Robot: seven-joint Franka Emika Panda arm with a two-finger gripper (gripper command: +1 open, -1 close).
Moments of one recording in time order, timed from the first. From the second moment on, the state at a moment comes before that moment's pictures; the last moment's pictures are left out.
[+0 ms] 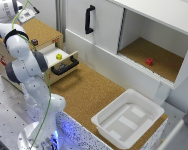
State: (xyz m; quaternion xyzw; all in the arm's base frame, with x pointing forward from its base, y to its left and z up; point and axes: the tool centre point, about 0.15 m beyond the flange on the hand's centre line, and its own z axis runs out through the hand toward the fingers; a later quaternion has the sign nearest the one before) arm 0.120 0.477 0.570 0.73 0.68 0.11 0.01
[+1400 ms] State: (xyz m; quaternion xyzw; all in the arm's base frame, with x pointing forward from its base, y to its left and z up) arm 0.106 0.573 0.521 0.88 0.47 0.07 -0.01
